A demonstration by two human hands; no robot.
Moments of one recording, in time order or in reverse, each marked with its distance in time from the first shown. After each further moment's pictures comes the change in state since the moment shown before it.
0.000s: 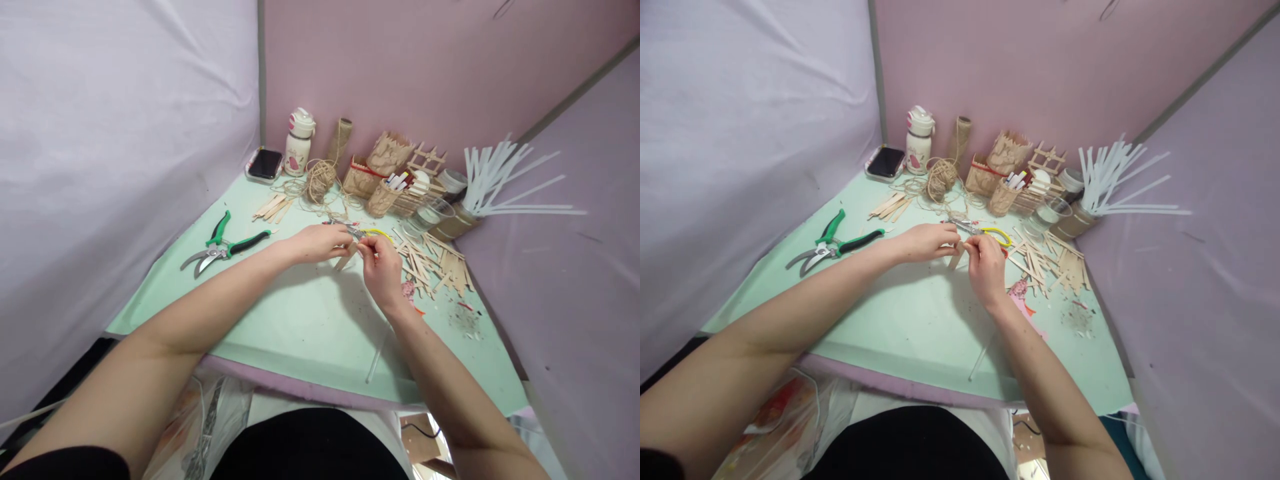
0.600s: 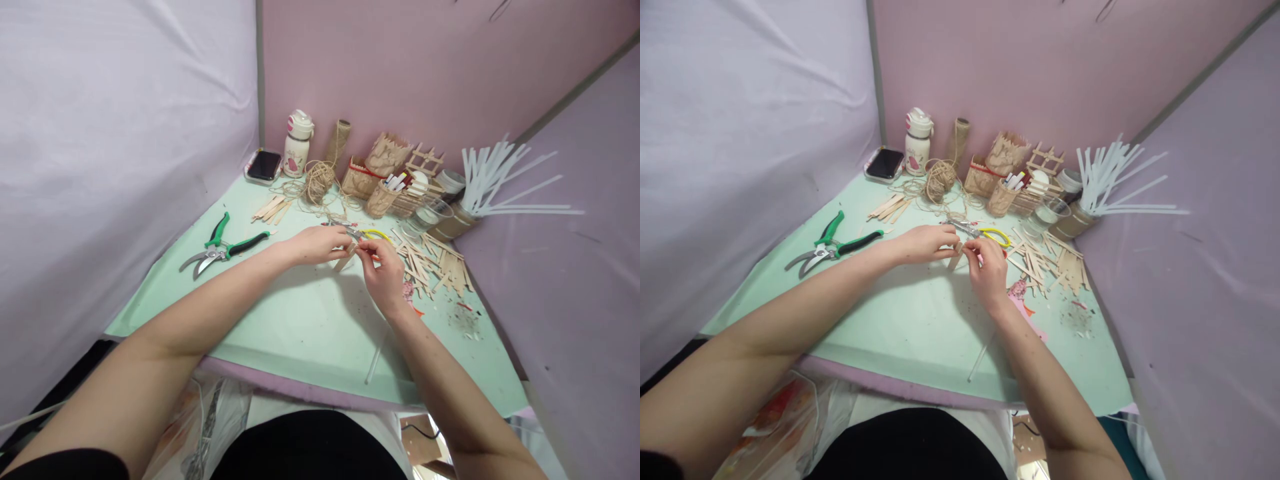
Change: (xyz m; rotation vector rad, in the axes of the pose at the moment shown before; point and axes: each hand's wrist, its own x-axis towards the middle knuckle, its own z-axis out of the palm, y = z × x) left_hand 0.000 0.003 -0.001 -0.003 0.000 -0.001; right_hand -0.006 0.001 -0.004 0.059 0.017 -0.010
